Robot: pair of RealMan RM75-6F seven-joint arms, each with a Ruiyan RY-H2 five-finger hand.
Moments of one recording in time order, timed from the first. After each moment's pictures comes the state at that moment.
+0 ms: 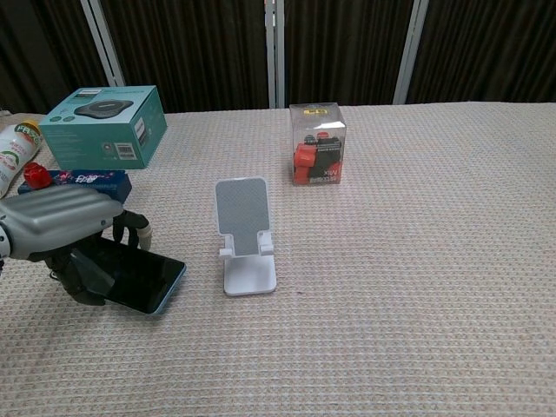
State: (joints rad) left arm -0.60 -1.47 -0.01 -1.52 1.30 0.96 0.47; right arm 0.00 -0.86 0.09 -1.90 -1.44 1.54 -0.06
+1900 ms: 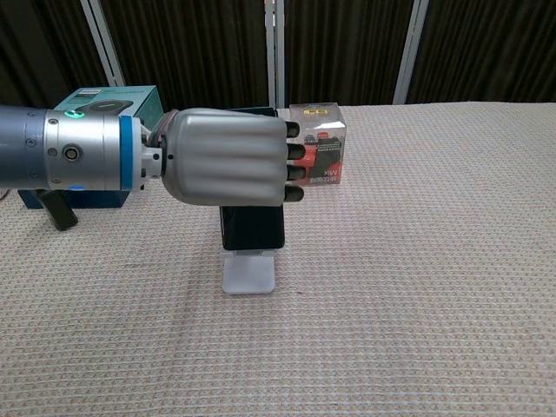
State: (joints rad) left arm -1.04 -1.45 -0.09 -1.42 1.91 0.74 0.99; right arm 0.00 -0.84 0.13 -1.87 -1.34 1.52 0.01
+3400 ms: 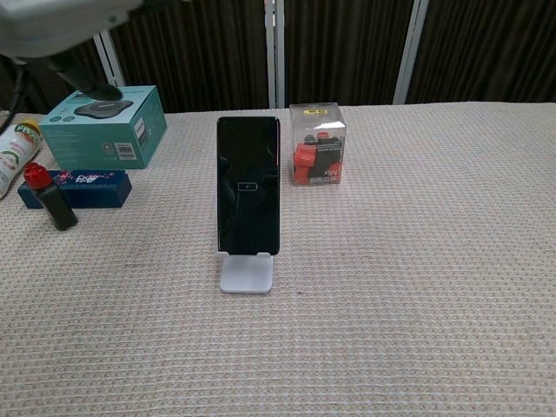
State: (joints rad) left arm -0.70 -1.25 -0.17 -1.72 1.58 1.20 0.90; right arm -0.01 -0.83 0.11 -1.88 -1.38 1.54 0.02
